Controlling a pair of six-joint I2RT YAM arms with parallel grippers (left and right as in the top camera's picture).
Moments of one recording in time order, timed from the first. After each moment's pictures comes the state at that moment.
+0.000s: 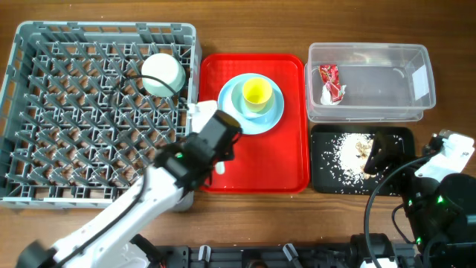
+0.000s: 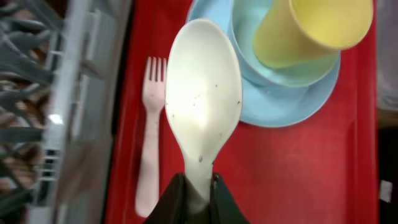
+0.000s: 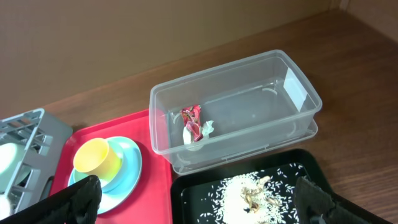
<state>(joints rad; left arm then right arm) -0.70 1.29 0.89 -0.61 -0.27 -0.75 0.04 0.51 1.00 -0.94 0.12 0.31</state>
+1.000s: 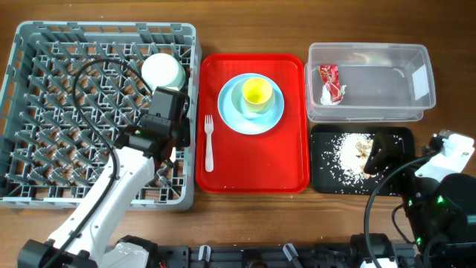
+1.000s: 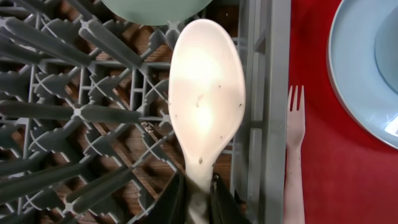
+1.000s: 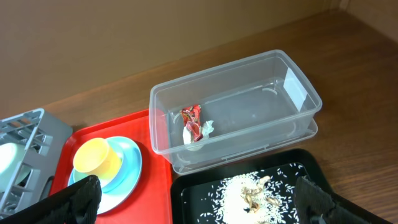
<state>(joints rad) -0.32 1.34 0.89 -0.64 -0.22 -0.27 0.04 0.51 1.00 -0.94 0.12 0.31</state>
